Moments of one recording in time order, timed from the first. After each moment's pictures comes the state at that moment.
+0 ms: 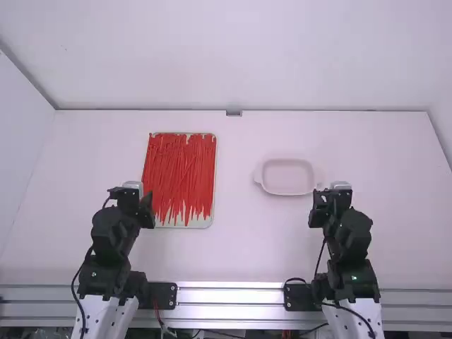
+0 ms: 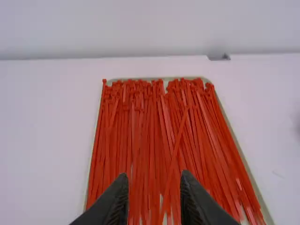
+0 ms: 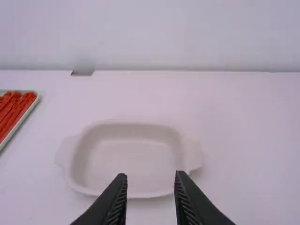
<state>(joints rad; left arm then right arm) 0.00 0.36 0.34 -0.38 0.06 0.00 0.05 0.39 0.32 -0.31 -0.06 -0.01</state>
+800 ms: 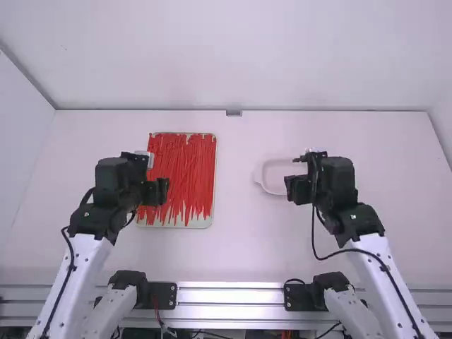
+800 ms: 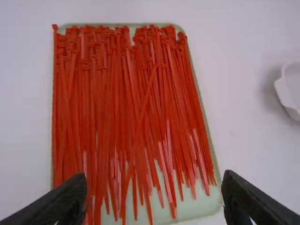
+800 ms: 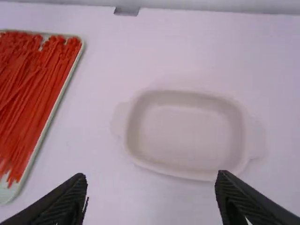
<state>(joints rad) -0.02 0.90 0.81 -0.69 0.19 -0.02 0.21 0.95 0.81 -0.62 -0.12 0.04</state>
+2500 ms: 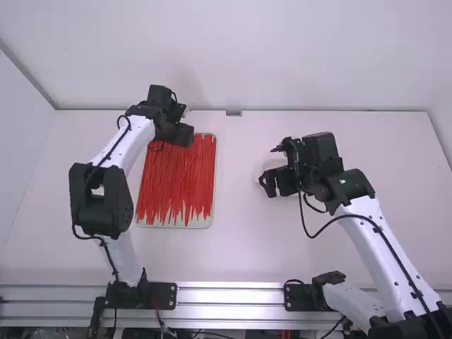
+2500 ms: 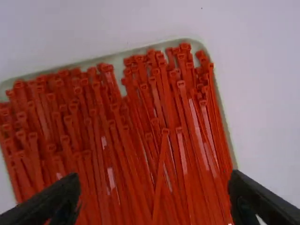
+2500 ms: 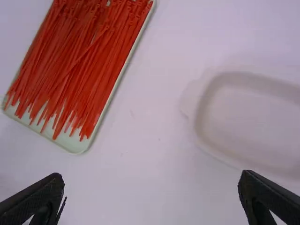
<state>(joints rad) -0.08 1.96 1.62 -0.76 0.16 0.10 0.30 1.18 1.08 -0.85 -0.30 0.01</state>
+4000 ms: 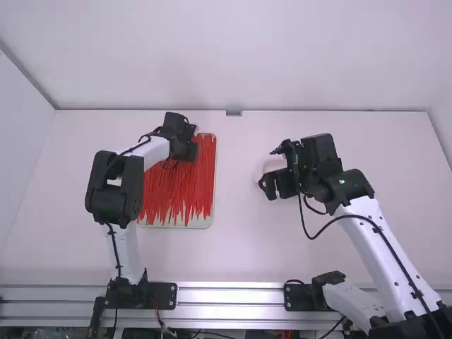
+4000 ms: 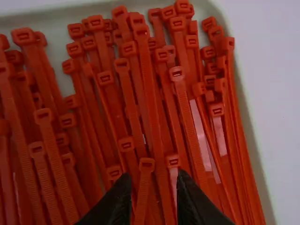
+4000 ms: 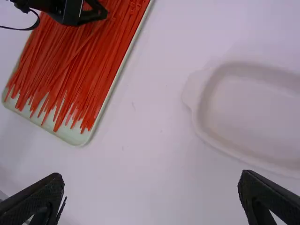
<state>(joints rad) -0.12 2.07 1.36 -0.35 0.20 0.02 0.31 1.18 1.08 -0.88 -0.30 0.01</state>
